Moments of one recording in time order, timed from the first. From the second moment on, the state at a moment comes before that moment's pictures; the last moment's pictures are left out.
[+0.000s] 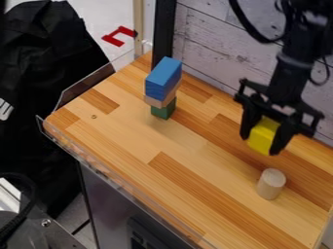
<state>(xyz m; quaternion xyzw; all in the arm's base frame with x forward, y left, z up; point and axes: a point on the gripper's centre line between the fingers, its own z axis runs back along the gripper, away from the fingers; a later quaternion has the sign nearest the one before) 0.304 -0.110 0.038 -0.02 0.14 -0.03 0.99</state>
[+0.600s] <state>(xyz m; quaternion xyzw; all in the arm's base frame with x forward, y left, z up) 0.302 -0.120 0.035 -0.03 0.13 -0.05 0.99</state>
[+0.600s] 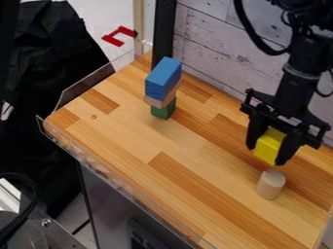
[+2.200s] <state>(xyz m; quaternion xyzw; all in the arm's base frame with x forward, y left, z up) 0.288 -0.133 0.044 -0.03 0.13 -0.03 0.99</state>
